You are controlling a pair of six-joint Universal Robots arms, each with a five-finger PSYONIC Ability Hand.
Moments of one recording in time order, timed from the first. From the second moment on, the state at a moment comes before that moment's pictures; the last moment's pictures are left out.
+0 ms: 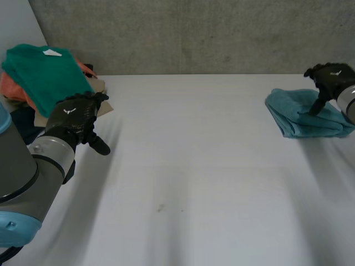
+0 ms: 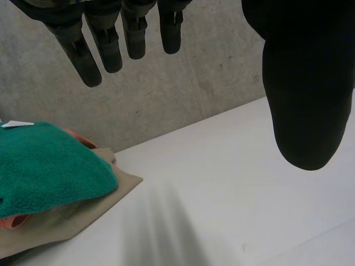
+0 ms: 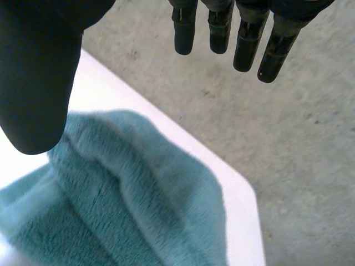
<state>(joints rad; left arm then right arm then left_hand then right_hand) 4.34 -1.73 -1.73 3.31 -1.65 3.19 1.57 -0.76 0.78 0.14 1.33 2.72 0.20 0.20 0.21 0.21 0.05 0.20 0.22 0.21 0.23 0.07</state>
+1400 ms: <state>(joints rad) 4.34 -1.72 -1.73 3.31 -1.65 3.19 1.57 -0.73 0.92 -0.04 1.27 2.50 0.20 0.20 0.21 0.21 0.05 0.96 1.17 1.18 1.19 0.98</state>
